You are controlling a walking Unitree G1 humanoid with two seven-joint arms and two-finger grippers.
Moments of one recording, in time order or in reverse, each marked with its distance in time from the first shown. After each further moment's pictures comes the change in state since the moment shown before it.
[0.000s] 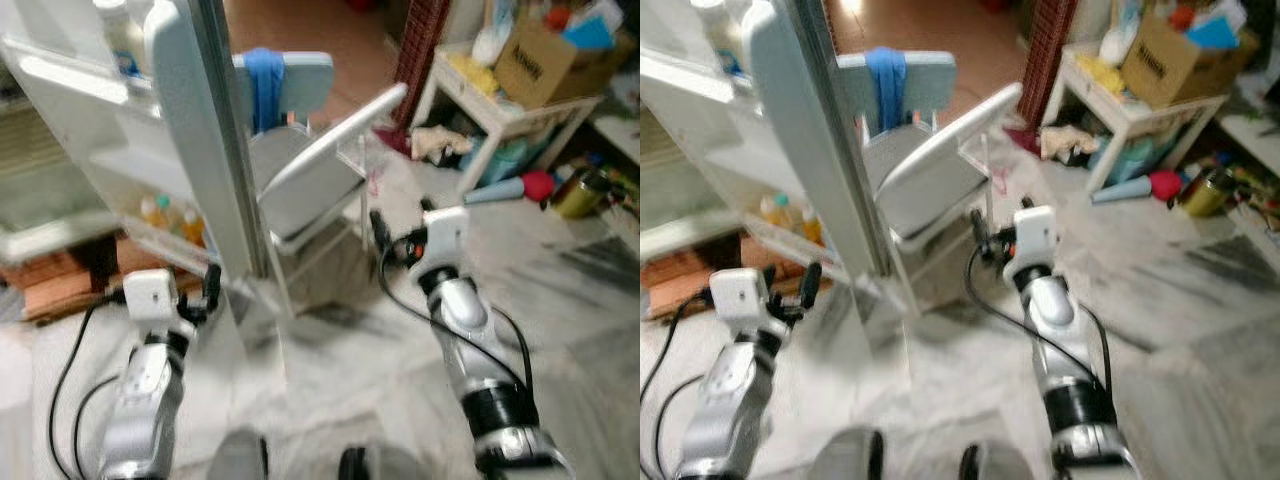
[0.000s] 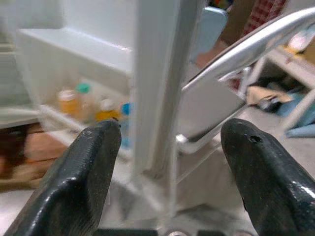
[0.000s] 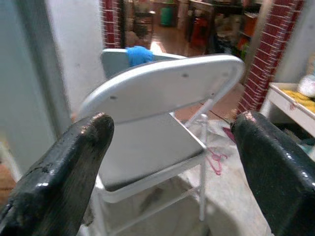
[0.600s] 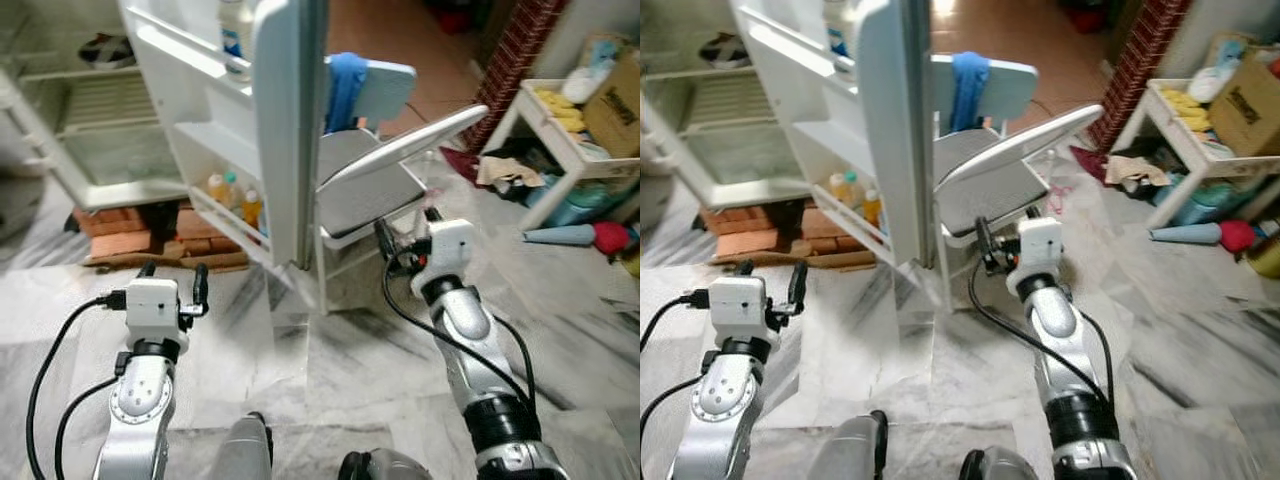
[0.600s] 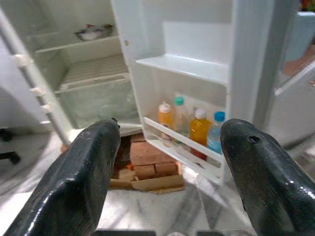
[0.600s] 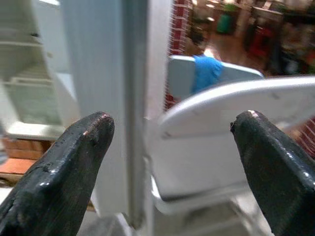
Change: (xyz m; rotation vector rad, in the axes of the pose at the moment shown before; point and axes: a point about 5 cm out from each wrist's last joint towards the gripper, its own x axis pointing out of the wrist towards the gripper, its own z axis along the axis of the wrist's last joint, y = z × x) left arm -0.005 -0.004 0.010 0.225 -0.097 0.076; right arm -0.005 -0.003 -0.001 -0.016 0.001 -0.008
